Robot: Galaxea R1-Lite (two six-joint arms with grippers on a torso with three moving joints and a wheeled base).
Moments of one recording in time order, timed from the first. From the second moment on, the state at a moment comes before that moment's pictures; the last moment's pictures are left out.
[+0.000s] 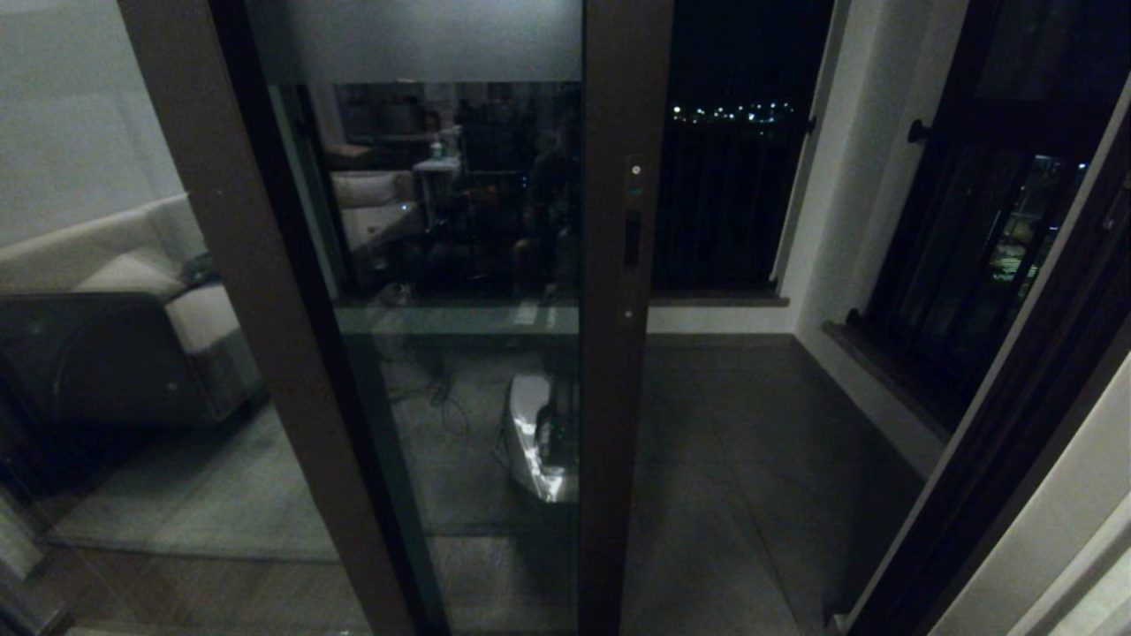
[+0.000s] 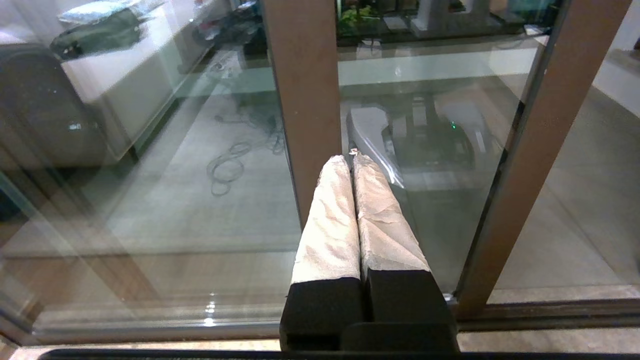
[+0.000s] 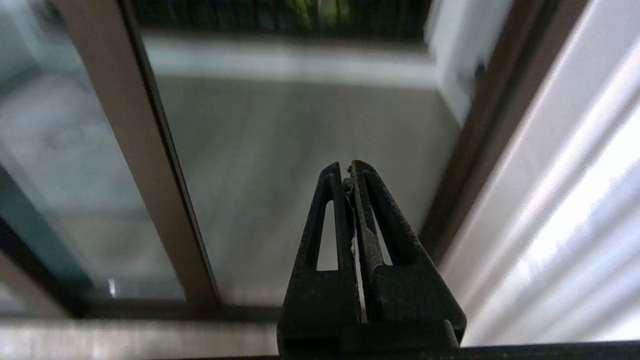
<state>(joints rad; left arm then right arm) 0.00 0.00 0.00 0.02 -0.03 0.09 0.00 0.00 -0.03 0.04 0.02 -0.09</state>
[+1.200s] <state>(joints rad) -0.01 0.56 -0.52 -0.06 -0.33 0.12 0.00 0.00 0.00 0.01 0.01 -0.06</state>
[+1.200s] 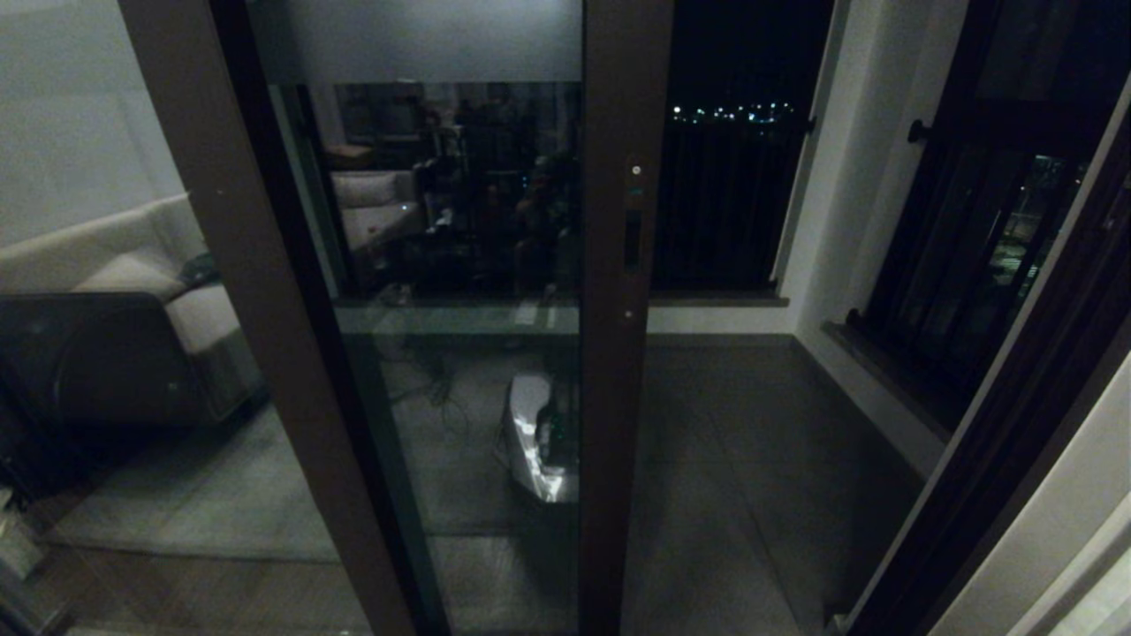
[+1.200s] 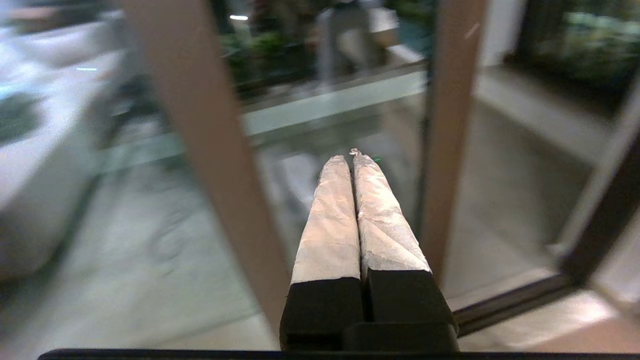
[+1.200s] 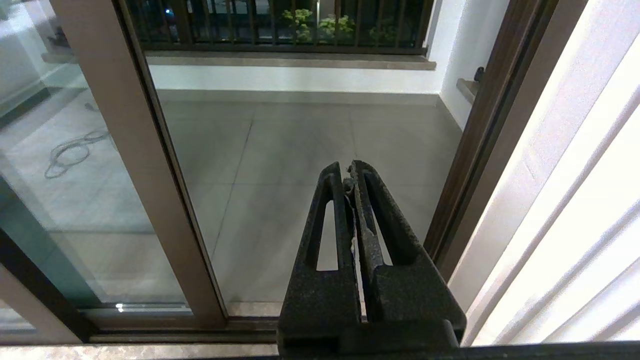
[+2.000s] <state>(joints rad) -0.74 1.62 -1.46 -0.24 0.05 -0.07 0.00 0.00 0.00 0.02 0.01 -0.06</state>
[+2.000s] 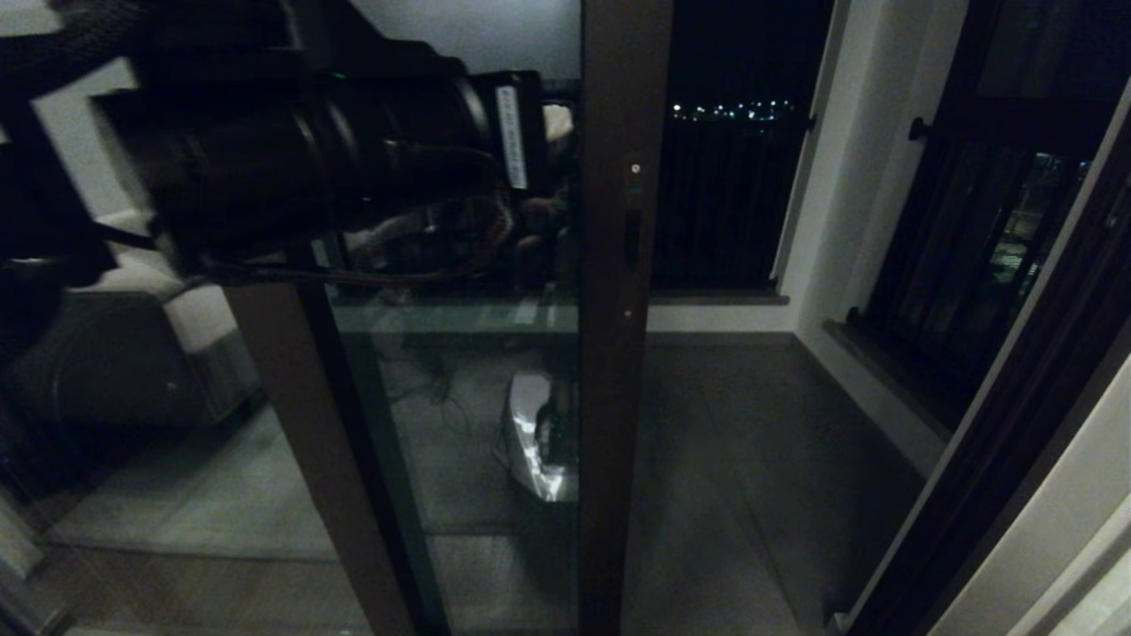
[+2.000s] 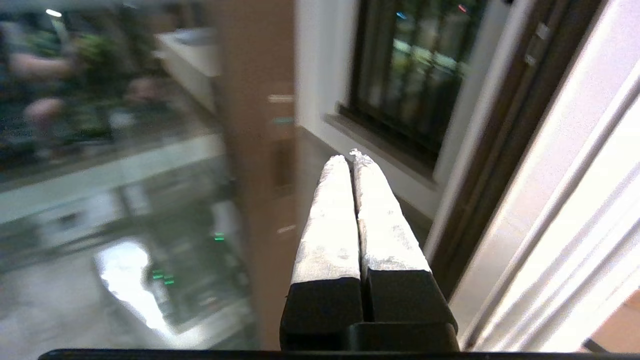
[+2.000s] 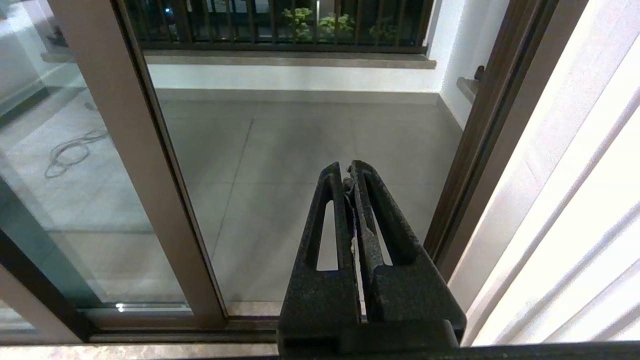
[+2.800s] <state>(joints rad) -0.88 2.14 -1.92 -0.34 0.18 -0.08 0.00 0.00 0.00 0.02 0.01 -0.06</state>
